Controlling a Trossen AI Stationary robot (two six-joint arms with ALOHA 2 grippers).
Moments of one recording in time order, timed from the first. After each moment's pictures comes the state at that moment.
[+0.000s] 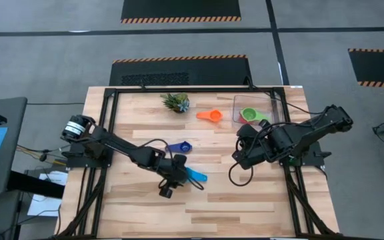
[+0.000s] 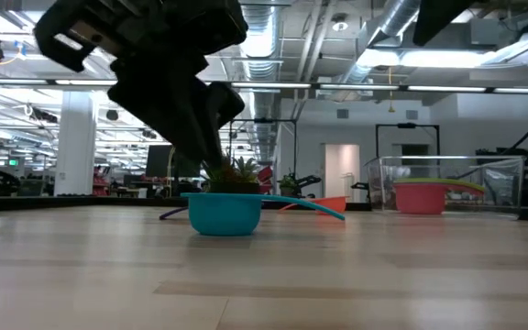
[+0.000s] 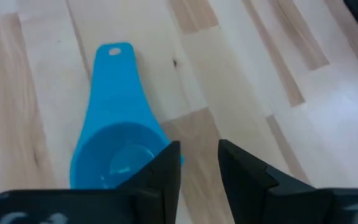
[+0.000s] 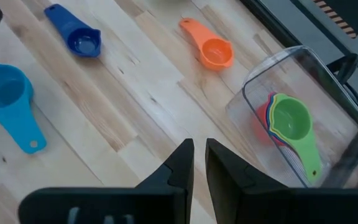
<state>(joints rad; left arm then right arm) -0.28 1.73 1.03 -0.22 0.11 0.02 0.39 1.42 1.43 -1.42 0.66 1.02</state>
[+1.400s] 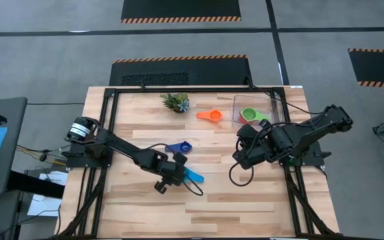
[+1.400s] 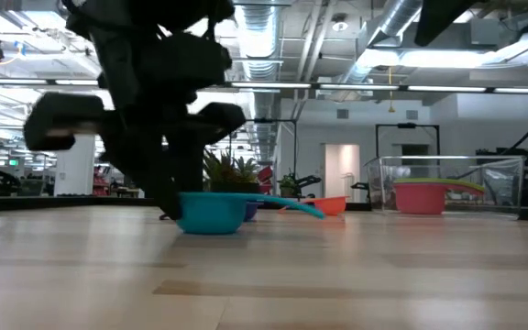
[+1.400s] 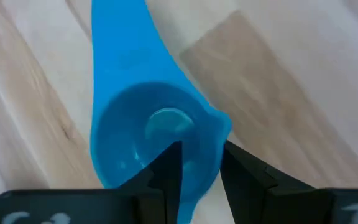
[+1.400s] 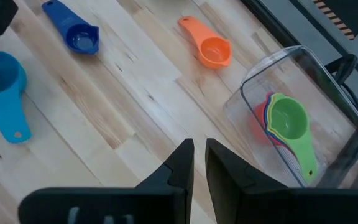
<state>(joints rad) -0.29 1.80 1.03 -0.35 -0.07 0.36 0.39 1.42 1.43 -1.43 0.65 1.01</state>
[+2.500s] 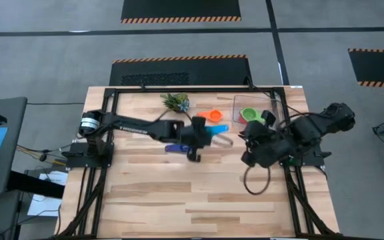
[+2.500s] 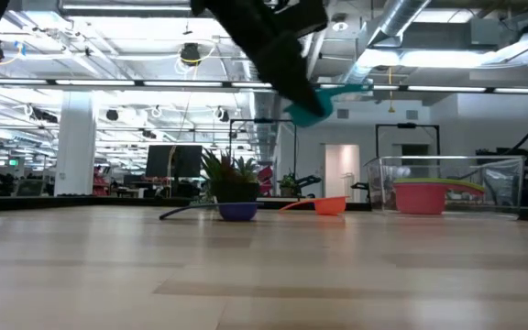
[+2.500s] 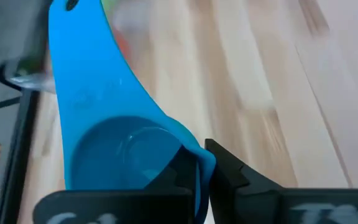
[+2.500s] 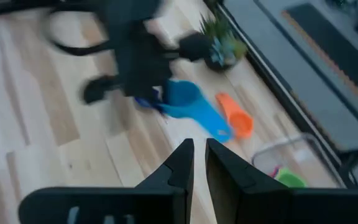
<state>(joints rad) -0.01 1.87 1.47 -0.39 -0.19 0.29 0.49 1.42 1.76 -1.44 0.72 0.75</state>
